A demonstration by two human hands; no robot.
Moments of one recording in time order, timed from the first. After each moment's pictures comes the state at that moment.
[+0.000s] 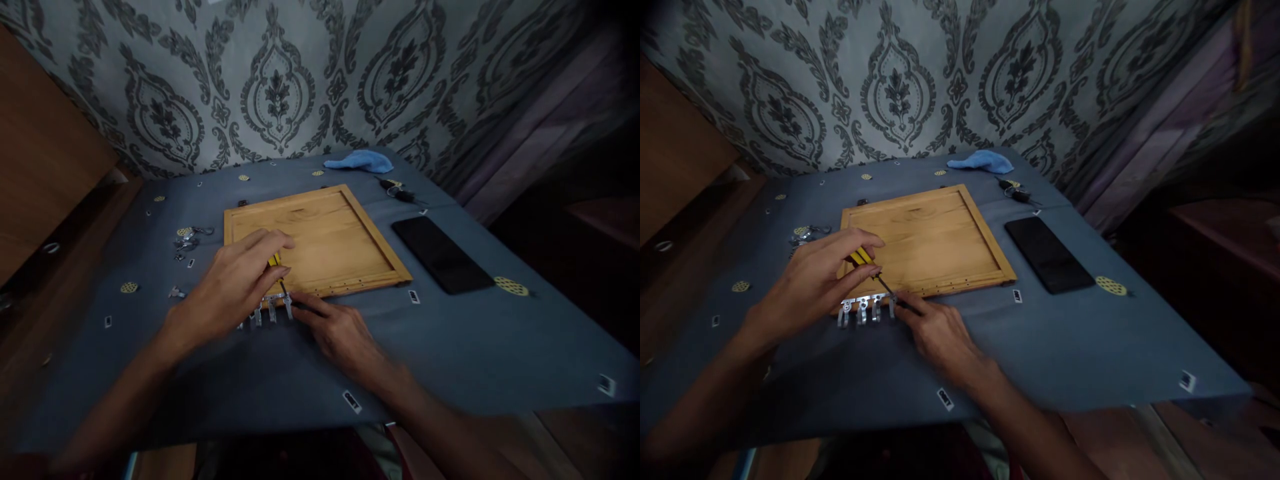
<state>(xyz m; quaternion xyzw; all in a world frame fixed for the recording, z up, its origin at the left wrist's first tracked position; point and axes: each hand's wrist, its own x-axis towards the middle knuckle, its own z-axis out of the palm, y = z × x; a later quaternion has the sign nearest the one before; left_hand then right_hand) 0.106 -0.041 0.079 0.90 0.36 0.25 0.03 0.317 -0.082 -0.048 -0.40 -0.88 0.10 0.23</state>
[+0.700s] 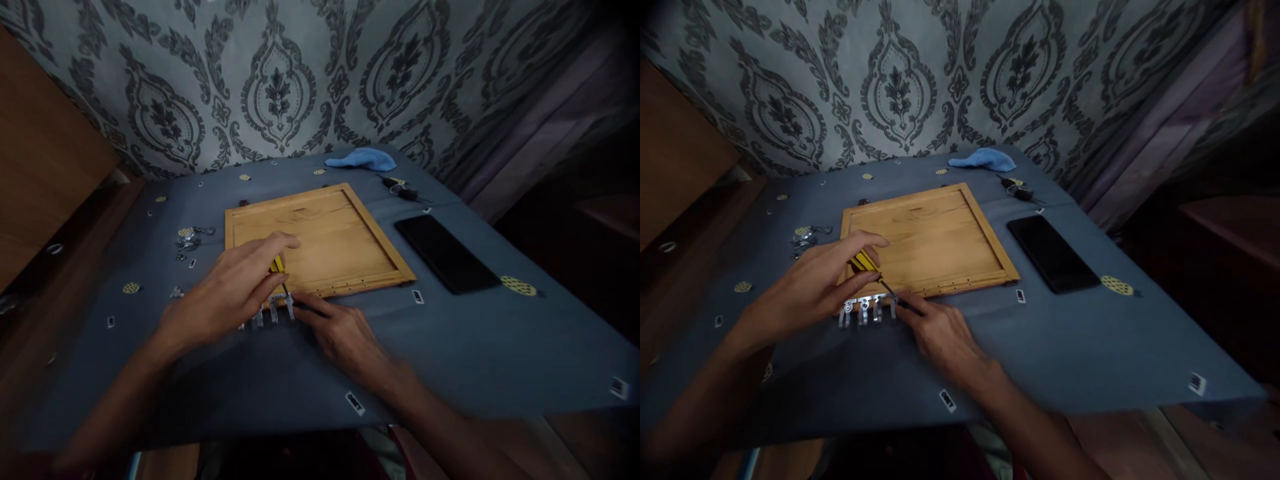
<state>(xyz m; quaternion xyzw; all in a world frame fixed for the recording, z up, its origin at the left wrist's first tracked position) 0.101 -0.044 0.081 0.90 0.38 0.19 0.09 0.318 -0.082 -0.047 -0.40 -0.88 0.12 0.23</state>
